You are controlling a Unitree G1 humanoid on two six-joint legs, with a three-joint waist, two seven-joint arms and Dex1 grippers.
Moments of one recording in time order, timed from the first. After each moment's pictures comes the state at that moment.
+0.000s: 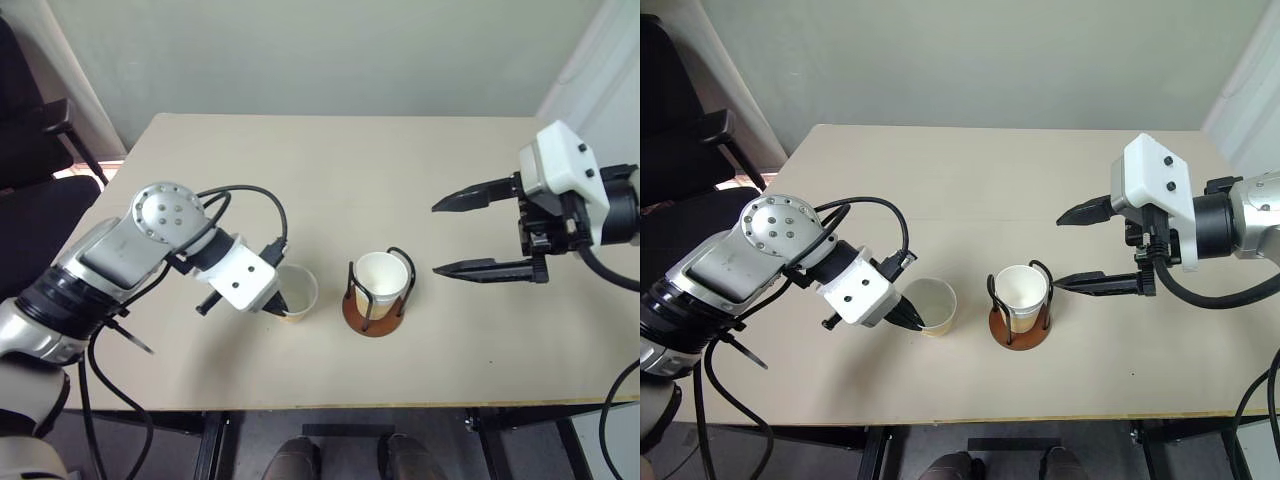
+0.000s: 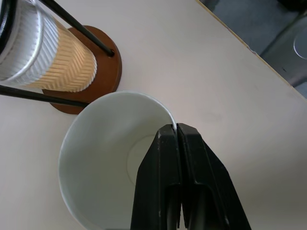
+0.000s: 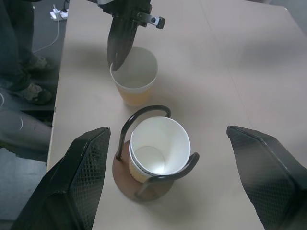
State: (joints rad) left arm -0.96 1.11 -0.63 0.00 -0.31 -0.21 -1.58; right arm -0.81 -1.12 -0.07 -0.52 0.70 0.91 1.20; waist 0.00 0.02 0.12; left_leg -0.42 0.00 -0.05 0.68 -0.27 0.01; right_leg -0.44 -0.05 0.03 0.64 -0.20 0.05
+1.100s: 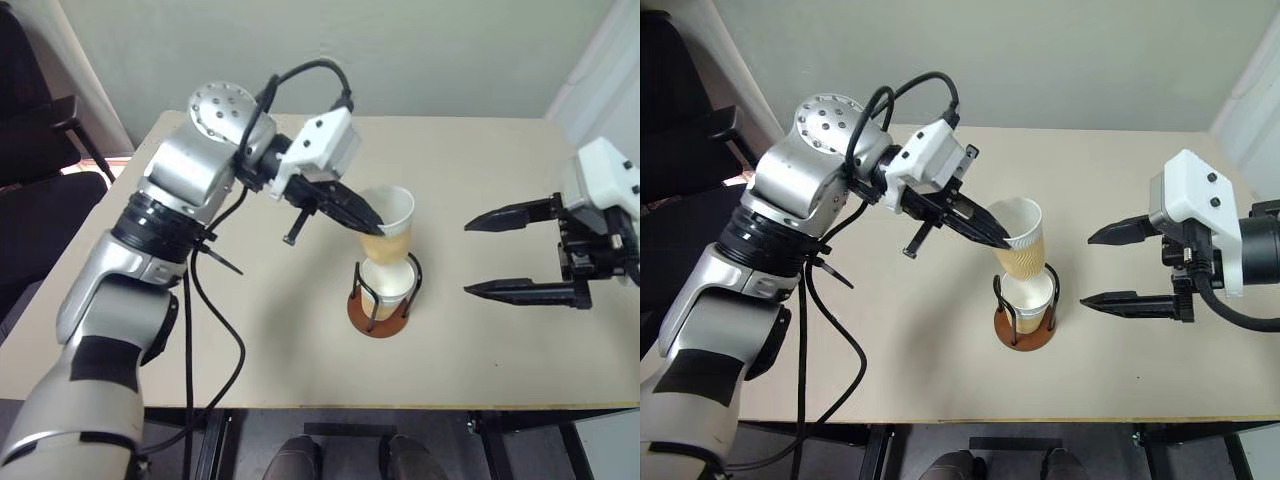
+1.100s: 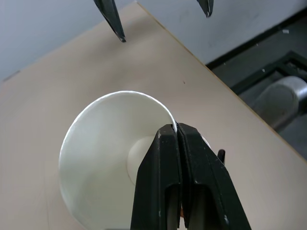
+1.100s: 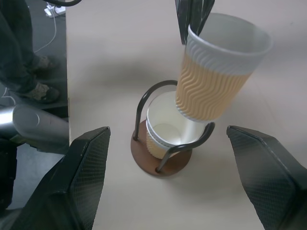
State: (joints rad) left arm -1.31 0.65 -0.49 0.28 -0.47 0.16 -1.58; right arm -0.59 -1.28 -0.28 -0.59 0.90 1.01 1.12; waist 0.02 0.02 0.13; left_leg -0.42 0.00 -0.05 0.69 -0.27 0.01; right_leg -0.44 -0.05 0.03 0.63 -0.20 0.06
